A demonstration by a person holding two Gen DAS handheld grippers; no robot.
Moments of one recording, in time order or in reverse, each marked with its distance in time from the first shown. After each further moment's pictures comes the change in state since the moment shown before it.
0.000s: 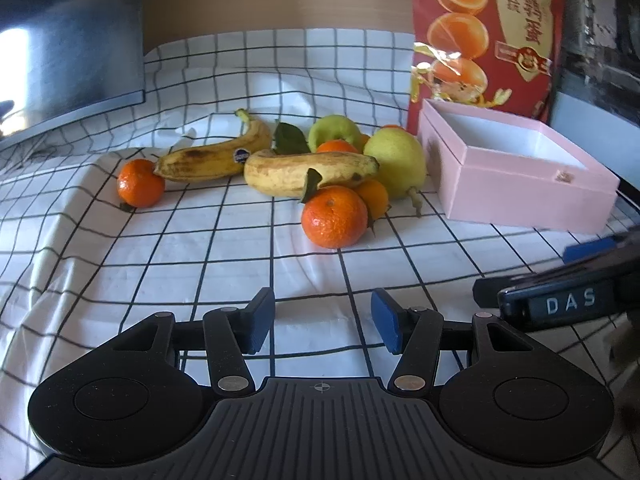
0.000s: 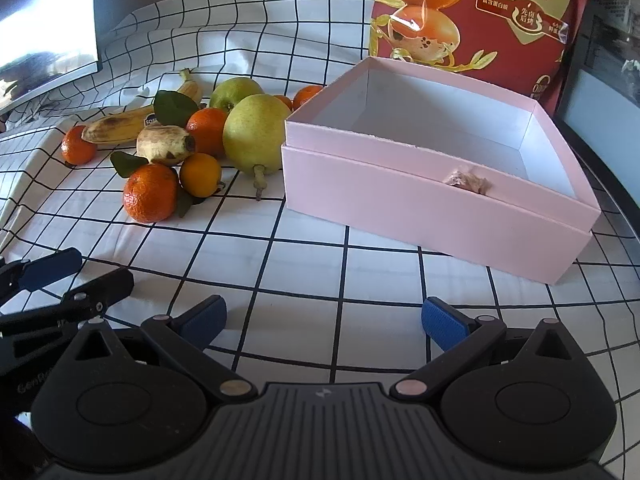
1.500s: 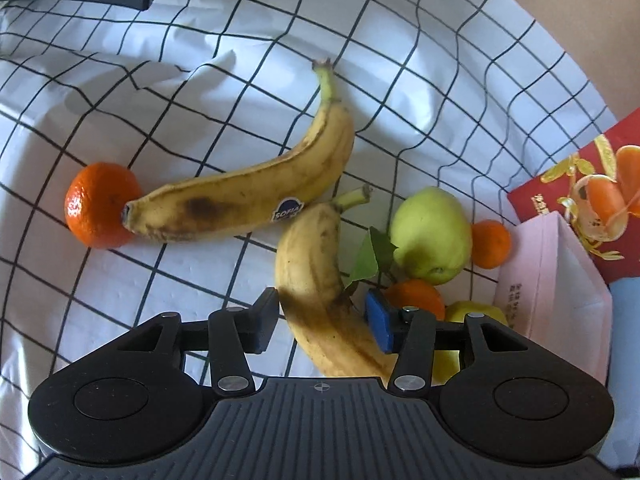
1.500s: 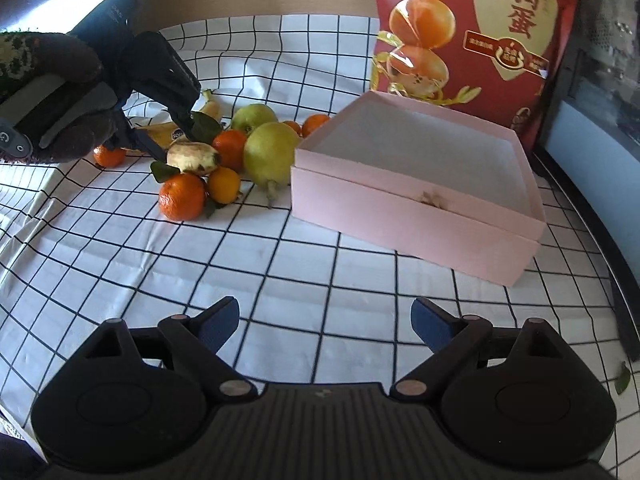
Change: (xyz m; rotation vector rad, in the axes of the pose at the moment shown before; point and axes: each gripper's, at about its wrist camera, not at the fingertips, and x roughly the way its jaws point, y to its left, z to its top) left arm 0.151 0.087 0.152 -0.524 0.512 -0.044; right arm -0.054 -0.007 -0.013 -0.041 -0.061 0.006
